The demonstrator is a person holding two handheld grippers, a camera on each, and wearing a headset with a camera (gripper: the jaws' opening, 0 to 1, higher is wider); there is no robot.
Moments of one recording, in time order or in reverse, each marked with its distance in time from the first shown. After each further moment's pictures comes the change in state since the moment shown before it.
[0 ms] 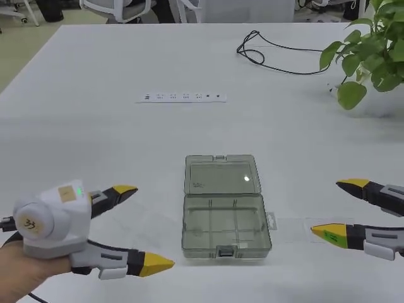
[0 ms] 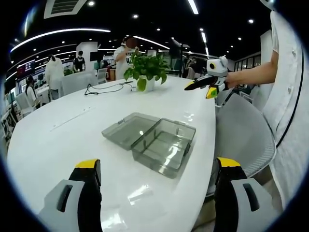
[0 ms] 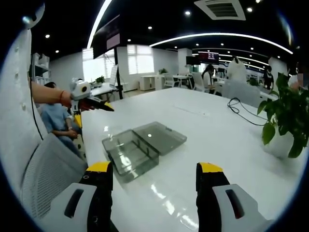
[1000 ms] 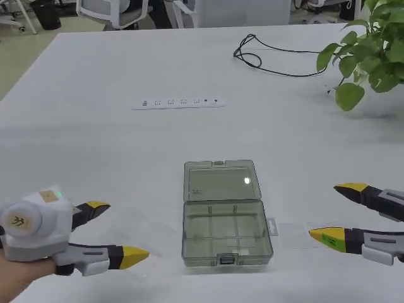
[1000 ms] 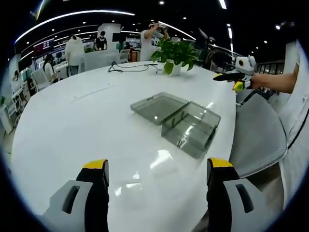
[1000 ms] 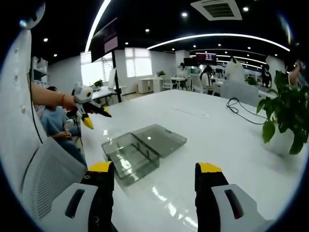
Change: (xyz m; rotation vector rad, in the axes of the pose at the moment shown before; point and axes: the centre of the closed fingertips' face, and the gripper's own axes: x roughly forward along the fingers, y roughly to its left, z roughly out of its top) left arm -0.023 0.056 -0.046 -0.168 0.164 0.166; right arm 0.003 0.000 0.001 0.026 -0.024 -0.009
